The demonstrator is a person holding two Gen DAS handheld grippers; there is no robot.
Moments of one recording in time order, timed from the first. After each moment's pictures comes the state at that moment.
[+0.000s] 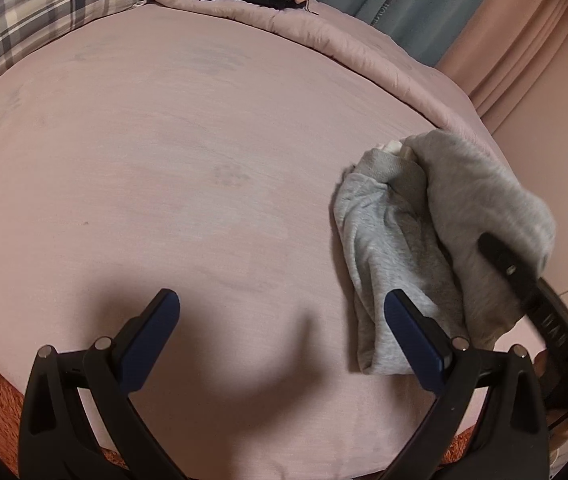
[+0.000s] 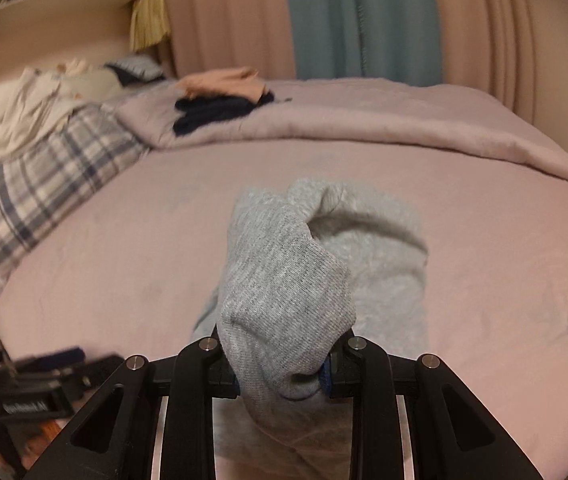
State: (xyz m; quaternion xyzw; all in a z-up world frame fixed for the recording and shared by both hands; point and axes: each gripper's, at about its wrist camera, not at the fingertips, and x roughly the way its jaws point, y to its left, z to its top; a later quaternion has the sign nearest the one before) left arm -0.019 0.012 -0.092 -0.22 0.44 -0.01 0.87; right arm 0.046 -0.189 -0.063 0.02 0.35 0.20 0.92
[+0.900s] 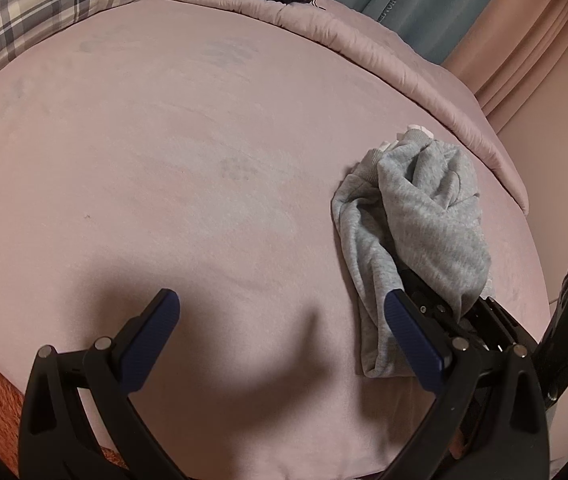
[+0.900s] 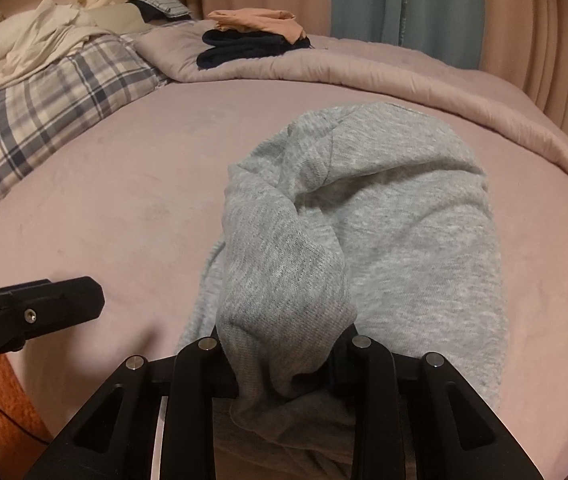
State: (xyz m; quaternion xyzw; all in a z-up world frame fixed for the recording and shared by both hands) left arm -0.016 0.007 -0.091 -0.22 0.45 0.00 0.86; right arm 0.047 -0.140 -0.105 -0.04 0.39 0.22 0.89
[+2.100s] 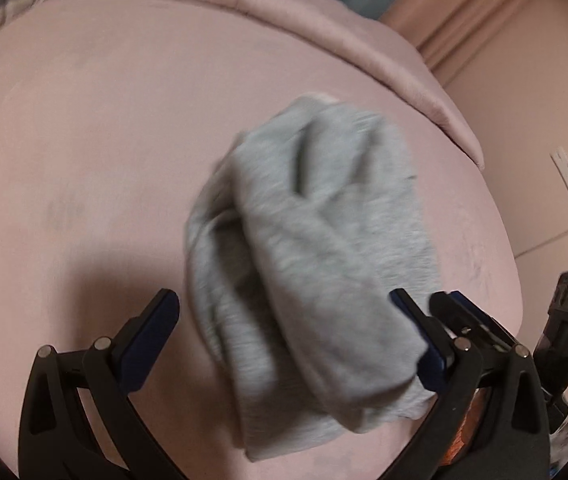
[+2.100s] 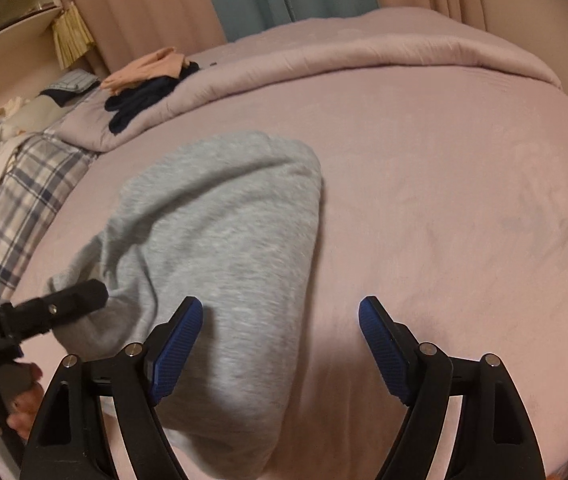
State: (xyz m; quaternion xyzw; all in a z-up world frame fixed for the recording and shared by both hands) left arm 0.069 -0.054 -0.102 -0.21 0.49 -0.13 0.84; right arm 0.080 -0.259 -0.114 0.13 0.44 0.14 0.88
